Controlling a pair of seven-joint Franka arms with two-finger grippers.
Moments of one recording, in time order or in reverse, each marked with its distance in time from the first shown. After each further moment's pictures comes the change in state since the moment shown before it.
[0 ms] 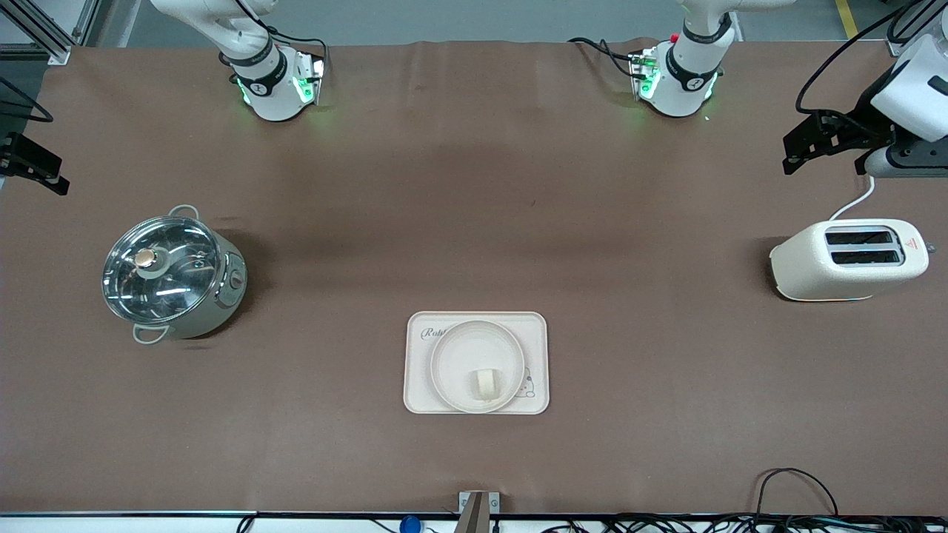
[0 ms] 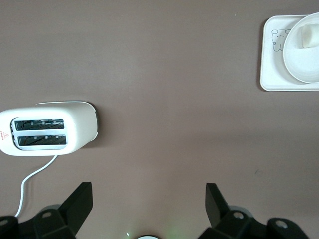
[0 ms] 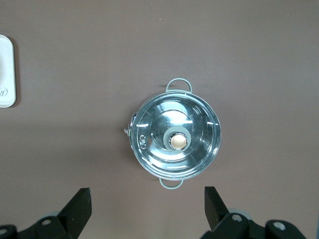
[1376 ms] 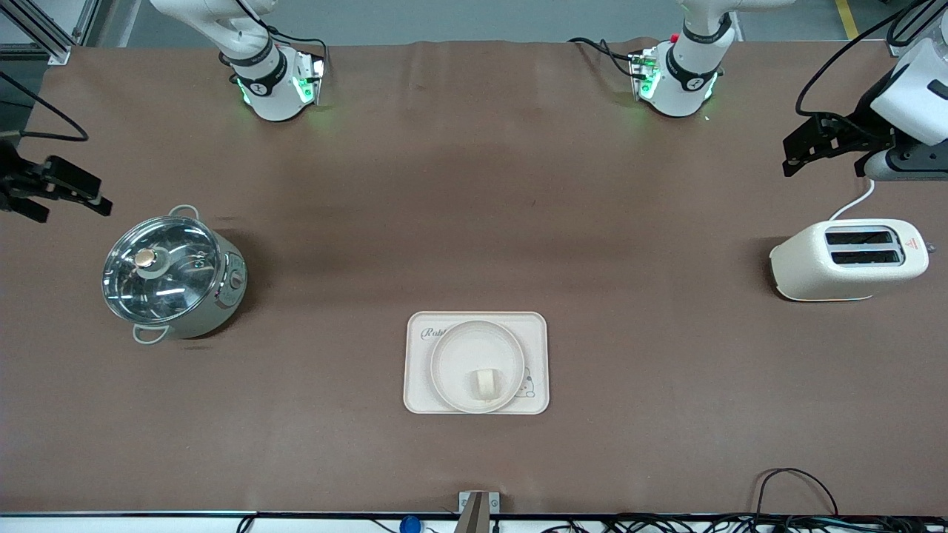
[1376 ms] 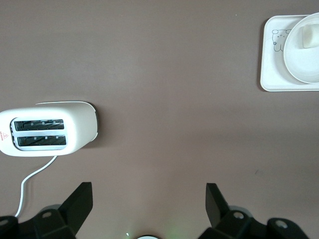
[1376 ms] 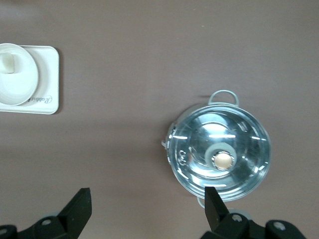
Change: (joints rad) left arm 0.001 0.007 0.000 0.003 0.000 0.000 0.000; right arm 0.025 0.042 -0.001 -0.050 0.161 0.096 0.003
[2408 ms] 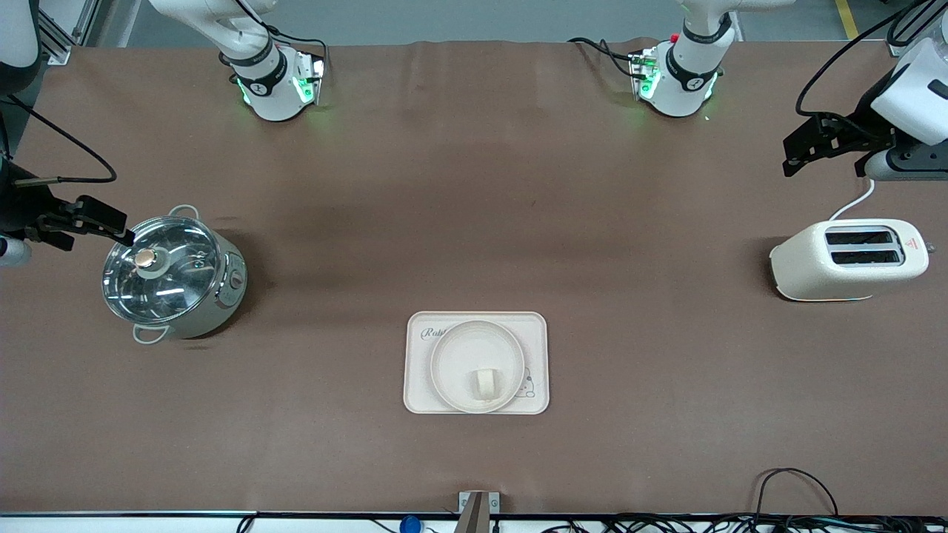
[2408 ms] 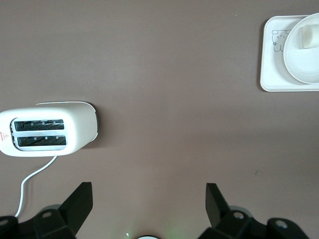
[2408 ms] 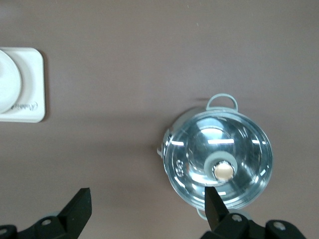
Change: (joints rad) left arm 0.000 0.000 0.000 0.000 0.000 0.001 0.000; right arm 0.020 0.058 -0.010 0.006 -0.042 0.017 0.037
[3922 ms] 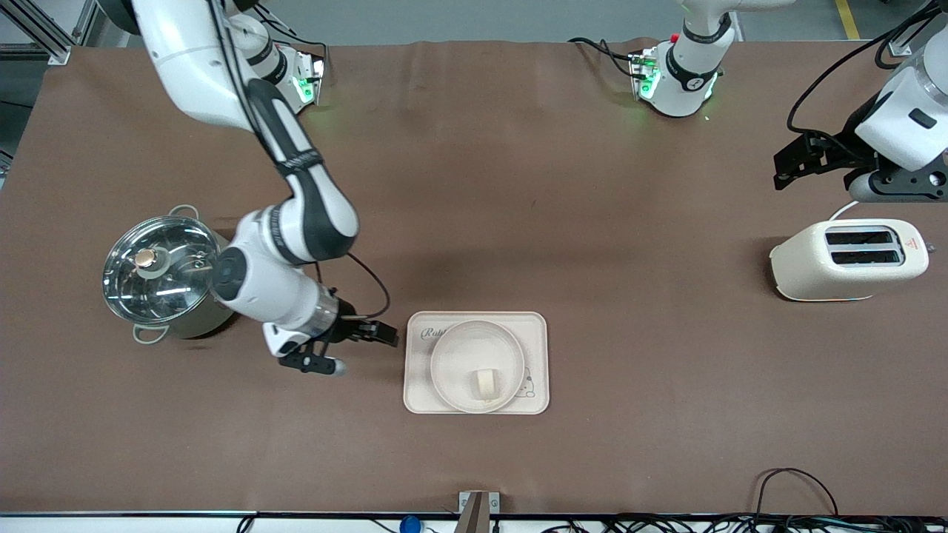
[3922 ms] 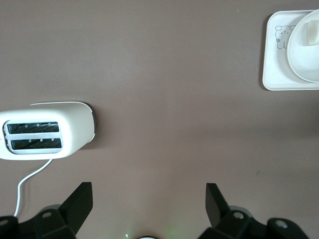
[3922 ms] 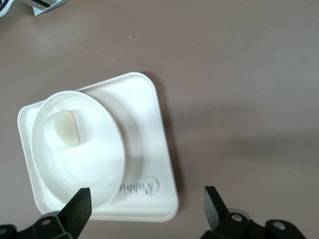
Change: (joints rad) left arm 0.000 0.043 -0.004 0.002 0.000 0.020 0.000; right arm 0.426 0.581 0.017 -0.019 0.444 0.818 0.376
